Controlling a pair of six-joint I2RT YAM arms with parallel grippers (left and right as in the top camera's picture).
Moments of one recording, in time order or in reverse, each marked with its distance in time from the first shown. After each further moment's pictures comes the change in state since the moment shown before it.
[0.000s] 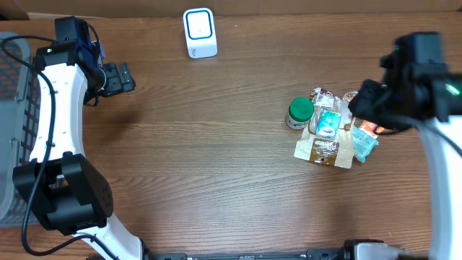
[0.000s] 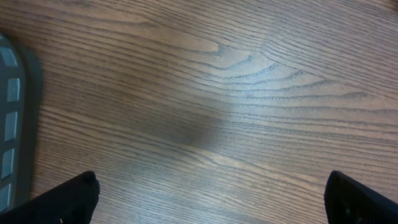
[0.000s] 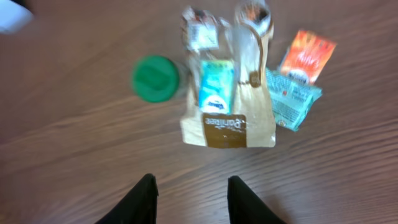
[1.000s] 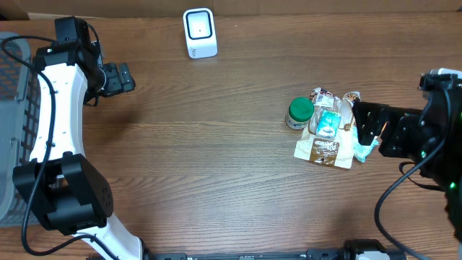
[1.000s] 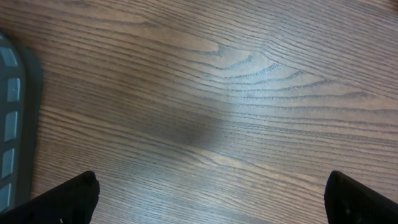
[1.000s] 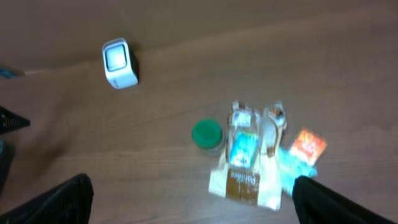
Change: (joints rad) left arm 0.000 0.000 0.000 0.000 0.000 0.000; right arm 0.014 -0.409 -0.058 0.185 -0.053 -0.145
